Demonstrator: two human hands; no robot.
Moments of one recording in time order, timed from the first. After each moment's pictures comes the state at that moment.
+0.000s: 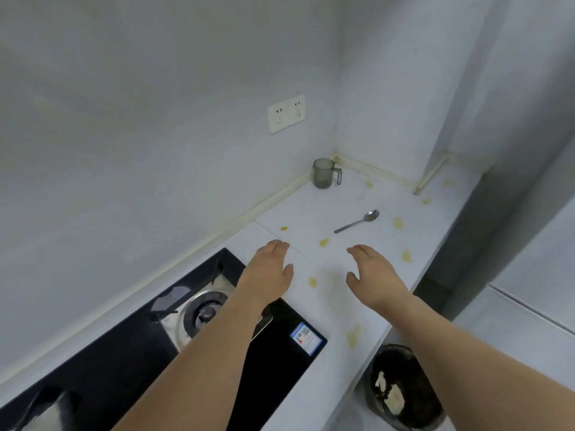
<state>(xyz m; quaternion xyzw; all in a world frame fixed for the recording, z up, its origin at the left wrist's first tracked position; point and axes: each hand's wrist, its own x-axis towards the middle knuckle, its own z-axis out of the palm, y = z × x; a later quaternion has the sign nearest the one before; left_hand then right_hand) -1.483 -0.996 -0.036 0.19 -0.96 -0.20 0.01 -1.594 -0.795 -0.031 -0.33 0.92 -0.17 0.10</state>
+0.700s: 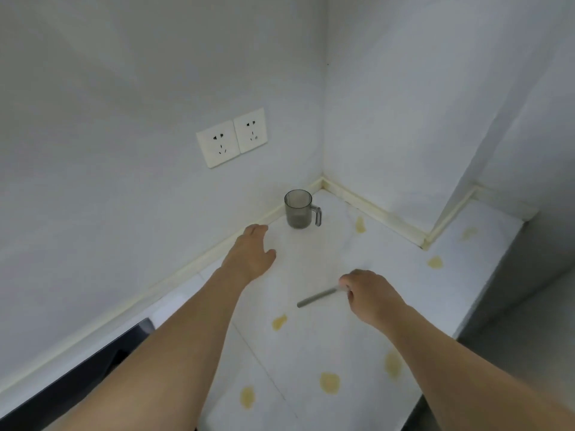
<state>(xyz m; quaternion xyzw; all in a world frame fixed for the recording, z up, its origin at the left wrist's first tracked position) -1.812 -1.072 -0.052 0.30 -0.93 -0.23 0.00 -1.919 -0.839 -0.084 -0.43 0.89 -0.04 0.13</state>
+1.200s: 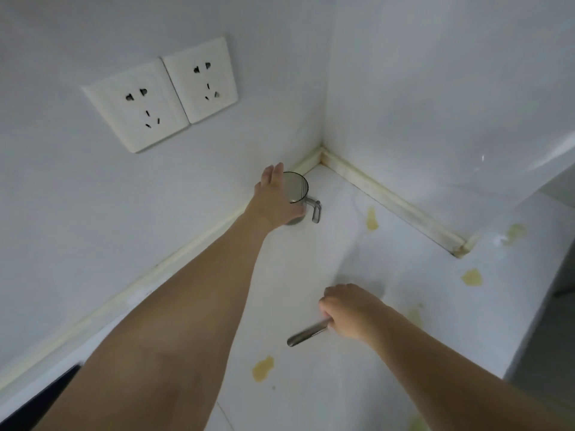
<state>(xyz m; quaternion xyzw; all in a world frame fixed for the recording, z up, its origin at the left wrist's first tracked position) -2.014 -1.157 -0.133 0.30 -0.90 -0.31 0.01 -2.005 -0.933 -0.192 -0.56 0.78 0.14 0.25</state>
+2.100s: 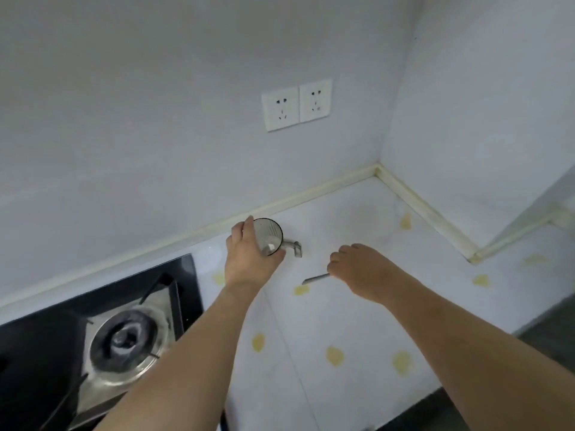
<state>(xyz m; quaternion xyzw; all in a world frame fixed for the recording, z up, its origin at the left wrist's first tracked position) -1.728 -1.020 -0.074 0.52 -0.79 -0.27 0.21 -1.915 -0.881 -0.058 -0.77 0.63 0.09 -0.03</state>
